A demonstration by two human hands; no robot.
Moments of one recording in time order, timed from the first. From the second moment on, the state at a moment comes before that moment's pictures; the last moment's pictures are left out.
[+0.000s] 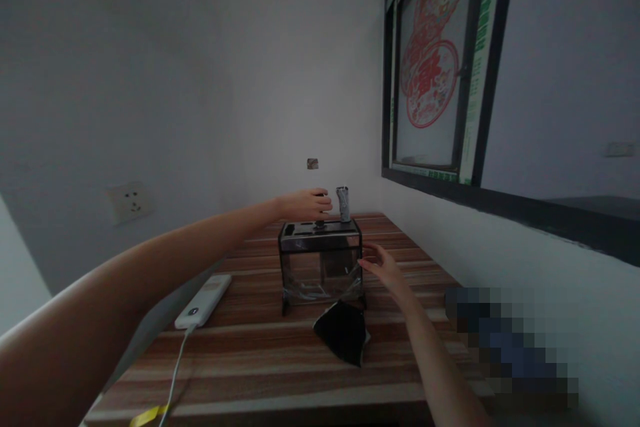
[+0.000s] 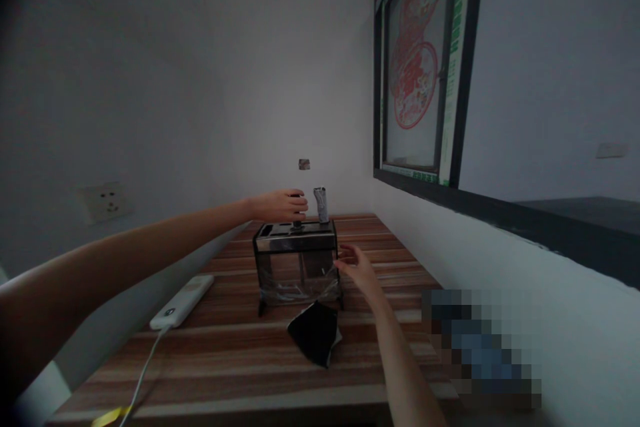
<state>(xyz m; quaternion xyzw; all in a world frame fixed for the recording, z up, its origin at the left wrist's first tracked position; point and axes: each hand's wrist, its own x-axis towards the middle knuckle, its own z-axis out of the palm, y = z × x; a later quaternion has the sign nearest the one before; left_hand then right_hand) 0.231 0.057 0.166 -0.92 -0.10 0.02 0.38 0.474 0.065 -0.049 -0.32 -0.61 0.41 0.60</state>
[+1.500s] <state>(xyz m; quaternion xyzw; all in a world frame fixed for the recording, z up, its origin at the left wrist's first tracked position) 0.241 0.046 0.175 -0.86 -0.42 -0.23 0.17 0.476 0.066 -0.051 -0.33 -0.62 0.40 0.59</state>
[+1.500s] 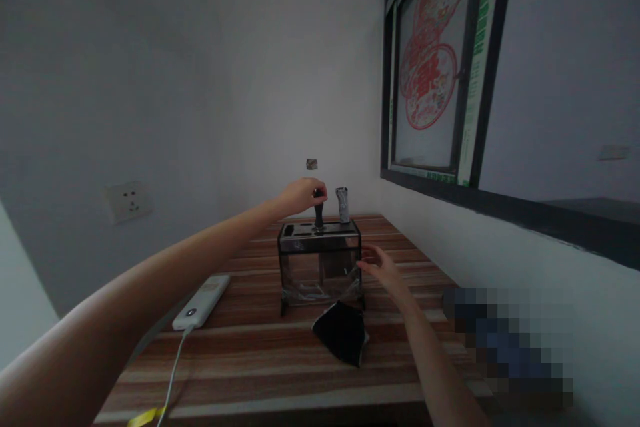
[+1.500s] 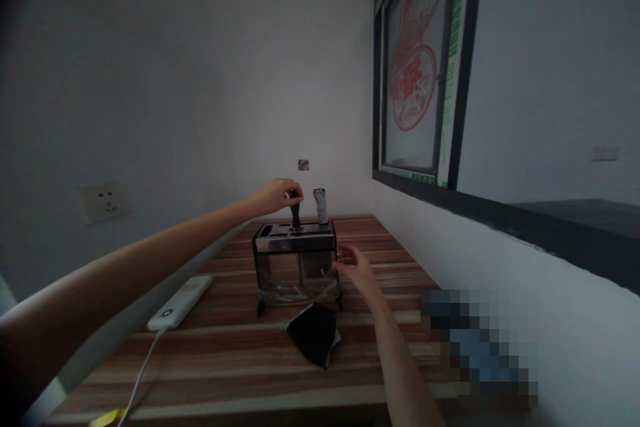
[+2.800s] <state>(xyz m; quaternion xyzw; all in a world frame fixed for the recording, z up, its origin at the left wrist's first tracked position) 0.251 -0.053 -0.071 -0.94 -0.28 -0.17 0.05 0.461 0.054 0.114 -0.28 -0.75 -0.19 0.57</state>
